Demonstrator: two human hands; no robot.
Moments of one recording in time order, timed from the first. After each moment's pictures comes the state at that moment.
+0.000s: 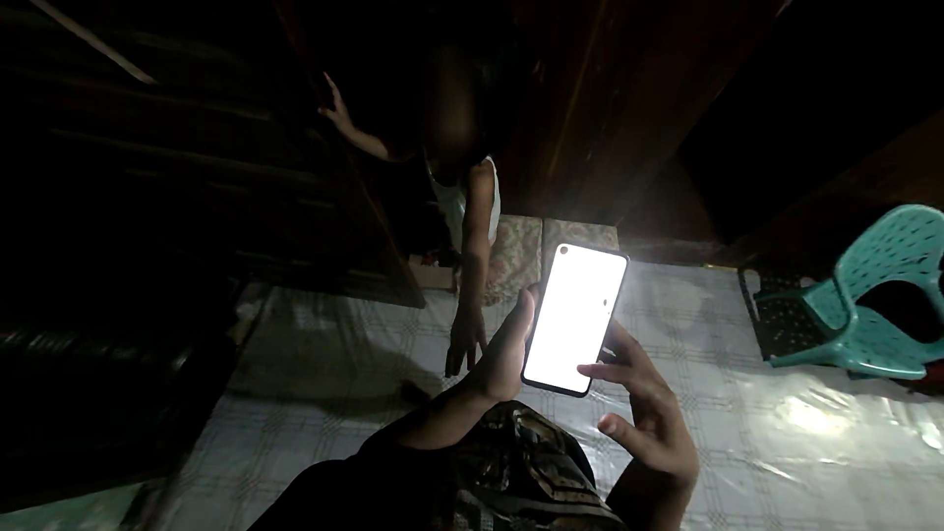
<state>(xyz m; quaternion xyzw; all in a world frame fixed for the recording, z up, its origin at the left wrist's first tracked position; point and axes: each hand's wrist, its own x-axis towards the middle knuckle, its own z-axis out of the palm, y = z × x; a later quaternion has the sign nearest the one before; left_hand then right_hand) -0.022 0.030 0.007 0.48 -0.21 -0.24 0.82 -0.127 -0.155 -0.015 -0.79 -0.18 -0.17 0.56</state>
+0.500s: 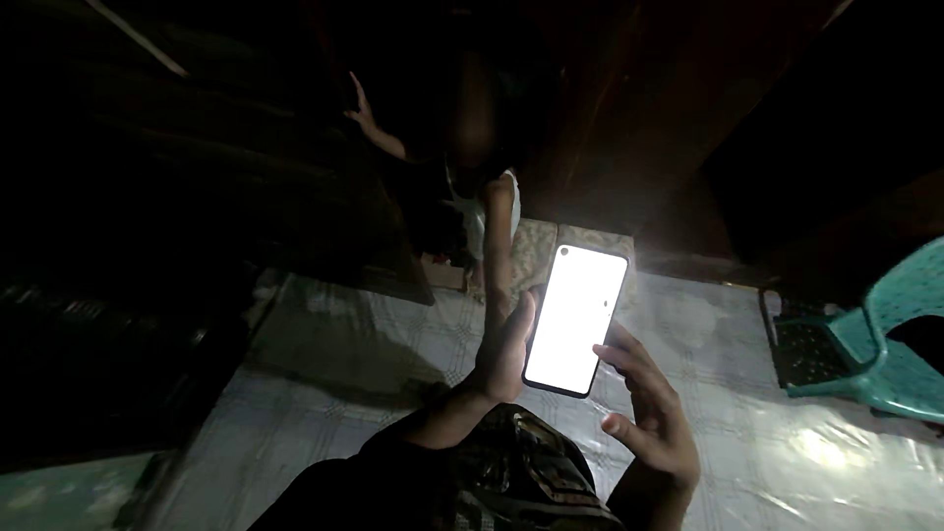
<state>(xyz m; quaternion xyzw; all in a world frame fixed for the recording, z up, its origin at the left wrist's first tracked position) 0.007 0.031 -0.010 0.46 -0.14 -0.22 0.85 -0.082 -0.160 -0.017 -0.78 -0.21 -0.16 0.57</state>
